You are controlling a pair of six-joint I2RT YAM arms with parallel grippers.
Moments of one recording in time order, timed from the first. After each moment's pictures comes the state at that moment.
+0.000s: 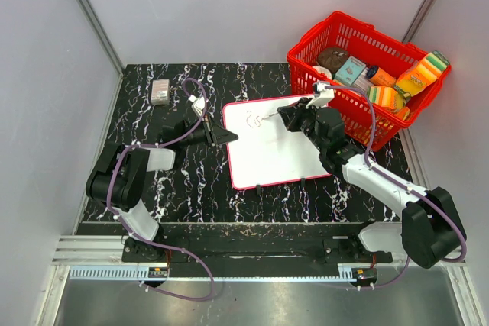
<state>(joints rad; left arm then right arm) -0.25 1.69 0.66 0.85 0.92 -0.72 0.52 1.28 0.77 0.41 0.05 0.51</state>
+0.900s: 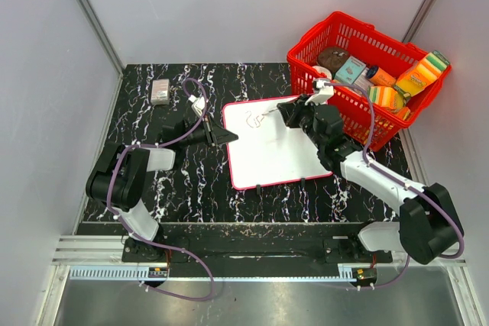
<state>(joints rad) -0.25 1.69 0.66 0.85 0.92 -0.72 0.52 1.31 0.80 0.43 0.08 0.50</state>
